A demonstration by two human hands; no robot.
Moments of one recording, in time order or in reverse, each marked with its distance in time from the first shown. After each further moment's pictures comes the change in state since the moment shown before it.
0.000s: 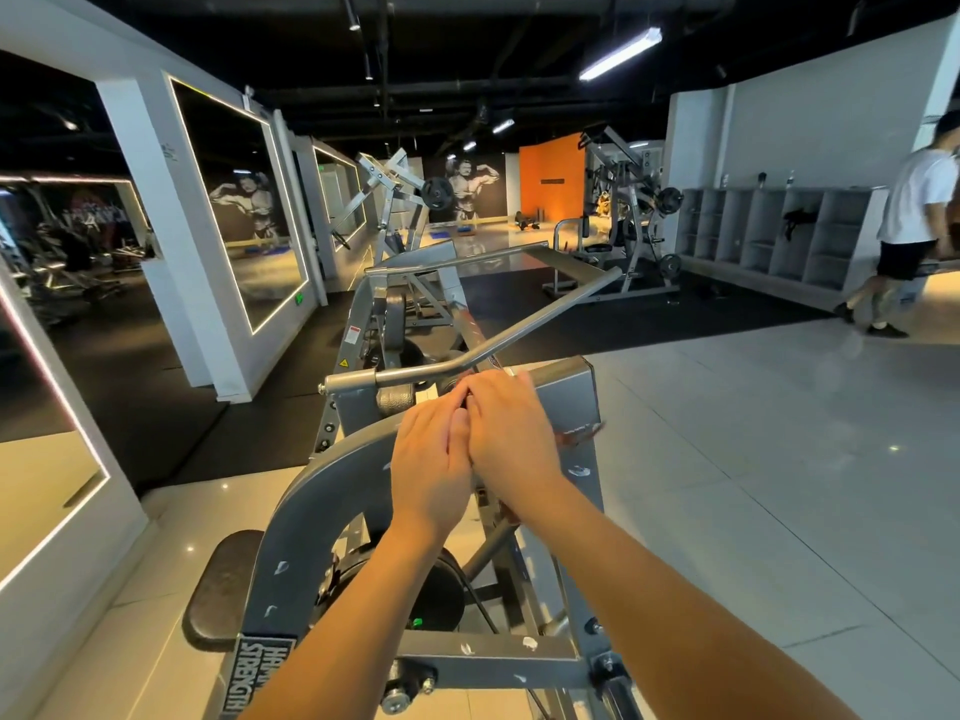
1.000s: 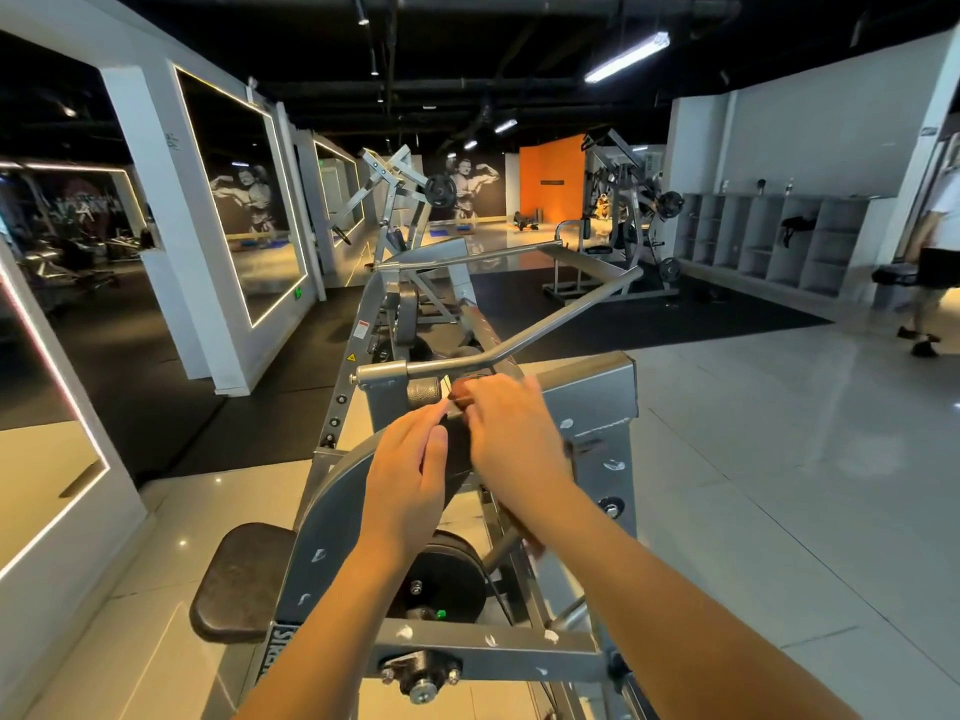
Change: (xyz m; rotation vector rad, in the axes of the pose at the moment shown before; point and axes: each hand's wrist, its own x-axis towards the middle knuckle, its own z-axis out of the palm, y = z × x) left_hand -0.014 -0.057 -0.055 -0.061 -0.044 0.004; right_hand -0.001 -0.054 0.010 0.051 0.036 0.056
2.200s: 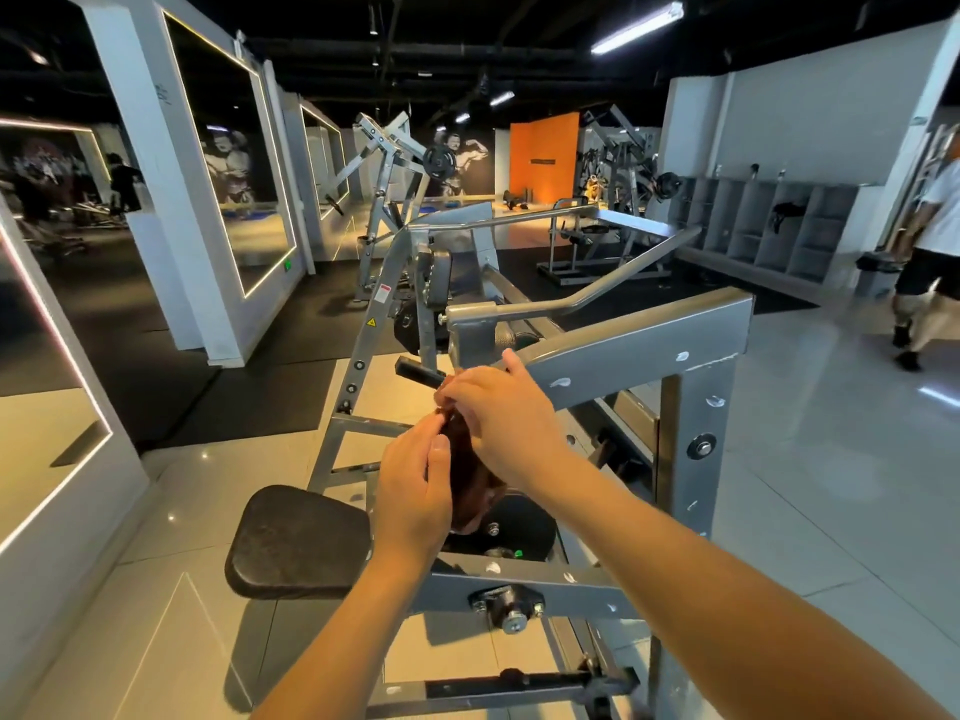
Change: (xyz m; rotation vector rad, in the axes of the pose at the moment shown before) left_hand -0.062 -0.119 -0.081 -0.165 -0.011 -0.160; right_hand -0.020 -0.126 0.081 -0.113 -0.113 -0.211
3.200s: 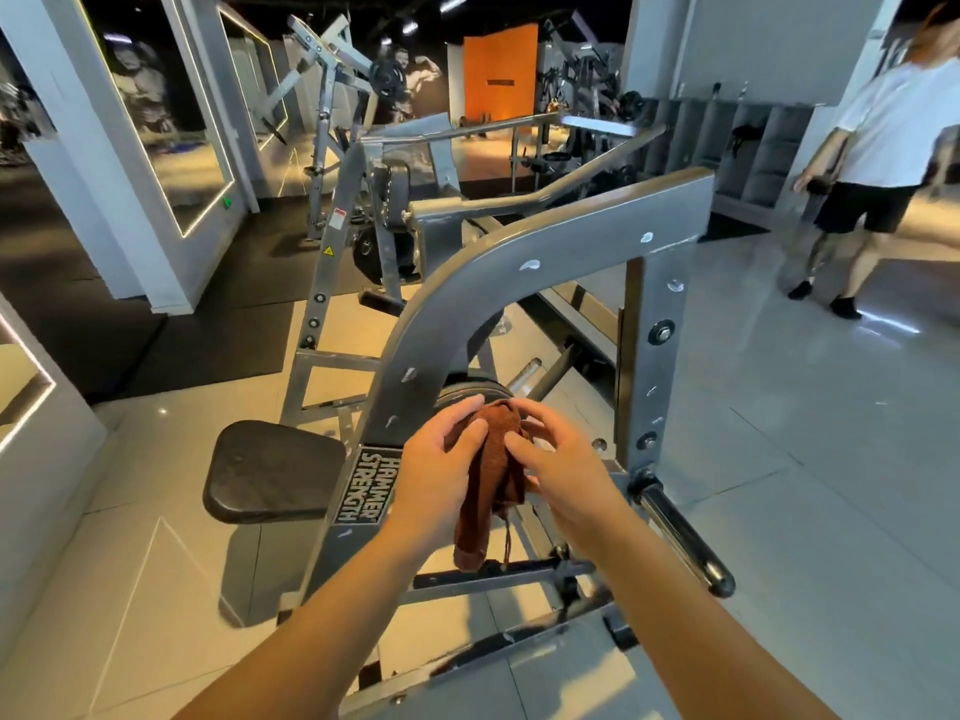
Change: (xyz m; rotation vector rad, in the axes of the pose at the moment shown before) left_hand -0.096 0.020 0.000 -0.475 -0.339 -0.334; right_hand -0.179 -0.017 0.041 1.318 0.043 0.826
